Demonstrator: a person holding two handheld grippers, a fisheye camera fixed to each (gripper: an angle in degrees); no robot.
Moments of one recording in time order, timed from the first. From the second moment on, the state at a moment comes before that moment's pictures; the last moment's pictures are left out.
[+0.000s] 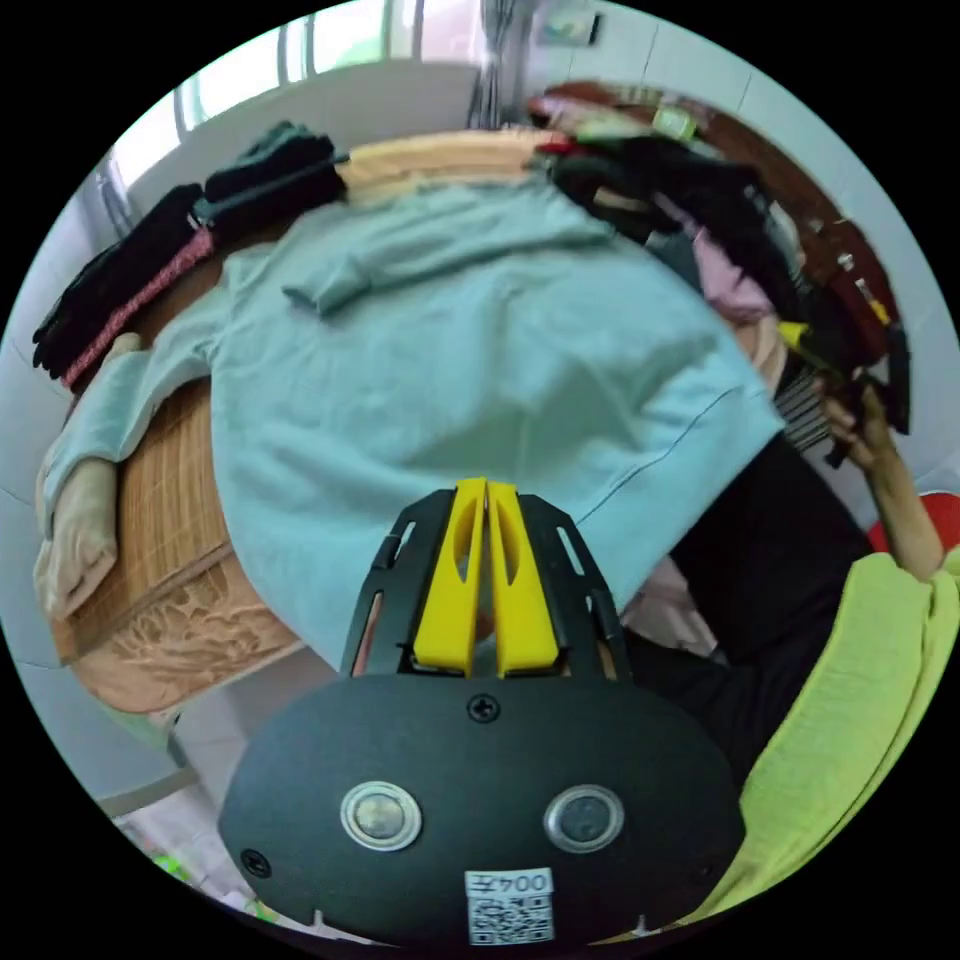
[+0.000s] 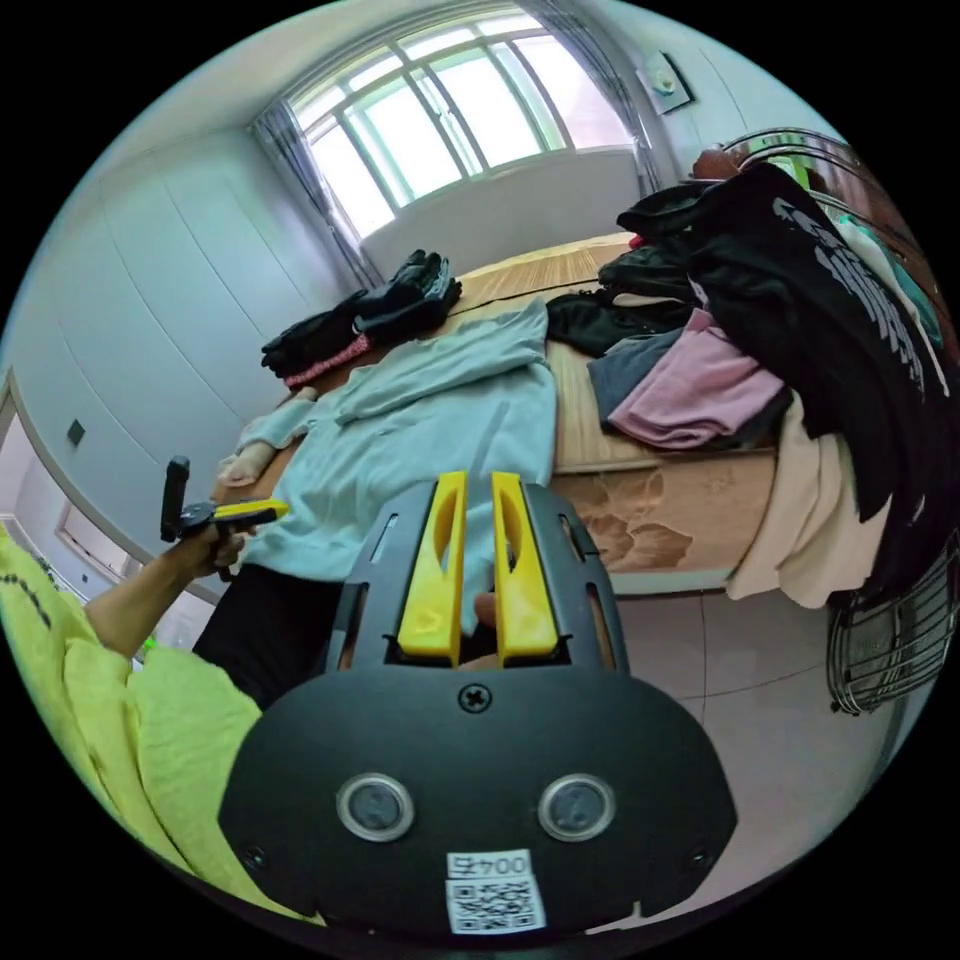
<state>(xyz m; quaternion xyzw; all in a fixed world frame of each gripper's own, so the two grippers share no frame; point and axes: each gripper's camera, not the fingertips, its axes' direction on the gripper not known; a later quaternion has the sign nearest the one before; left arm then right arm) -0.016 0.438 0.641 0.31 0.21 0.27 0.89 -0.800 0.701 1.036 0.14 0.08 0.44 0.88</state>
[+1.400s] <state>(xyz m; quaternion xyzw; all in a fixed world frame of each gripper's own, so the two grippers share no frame) -0.356 0.538 1.015 0.40 0.37 0.07 0.83 -0.796 0.686 1.044 0.10 0.09 0.40 0.90</state>
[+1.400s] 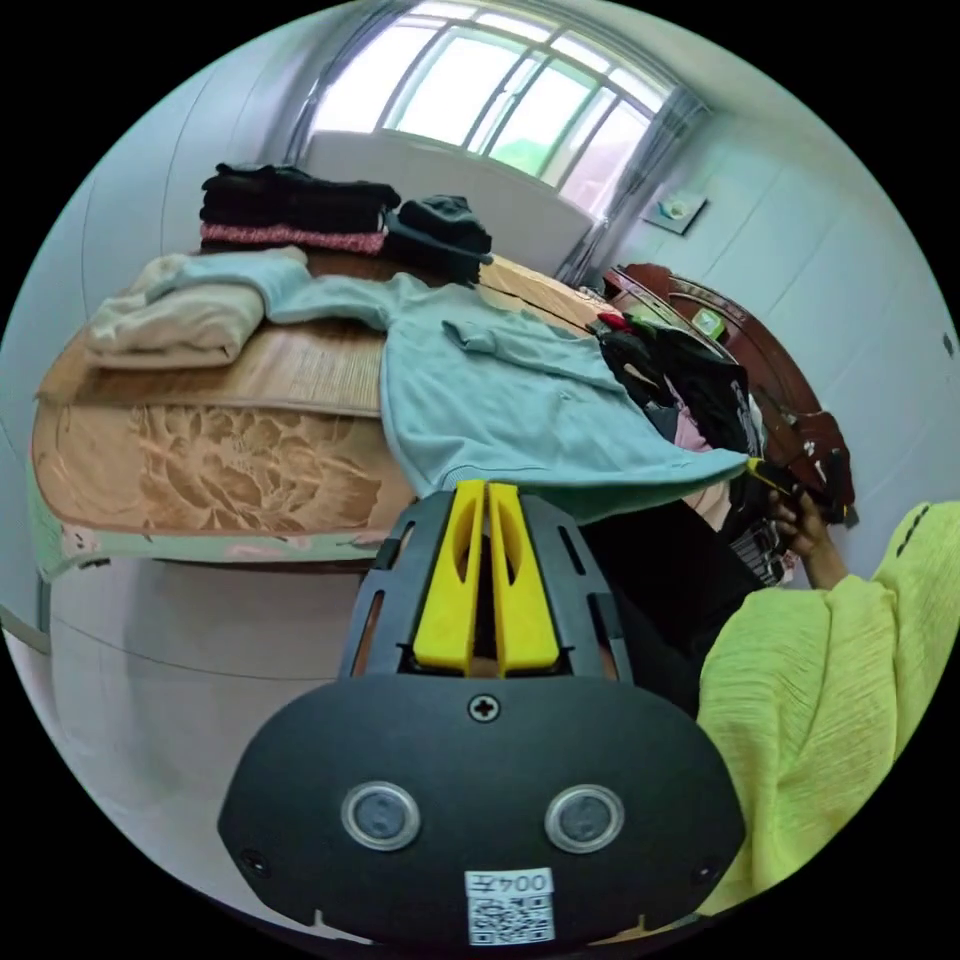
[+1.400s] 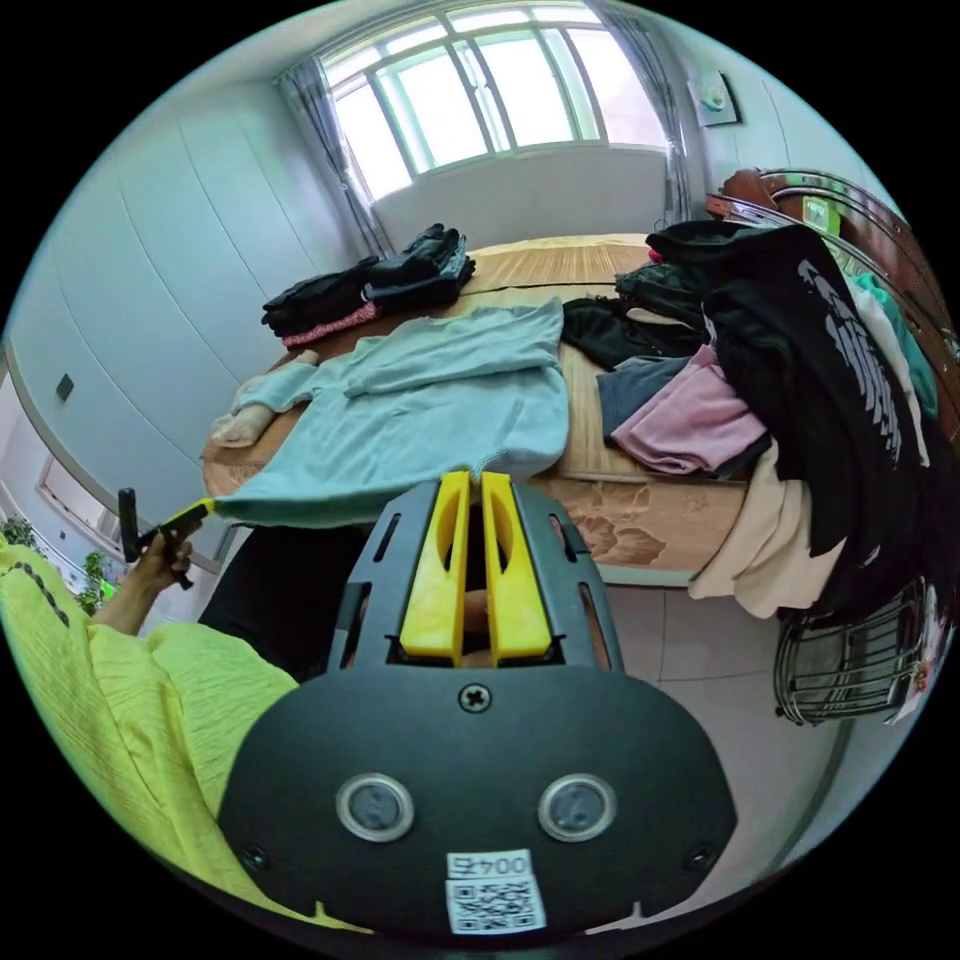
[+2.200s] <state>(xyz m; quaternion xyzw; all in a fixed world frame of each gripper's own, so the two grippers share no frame) -0.696 0.326 1.238 0.42 0.54 -0.26 0.68 -0.784 0.723 1.054 0.07 0.08 0.58 0.81</state>
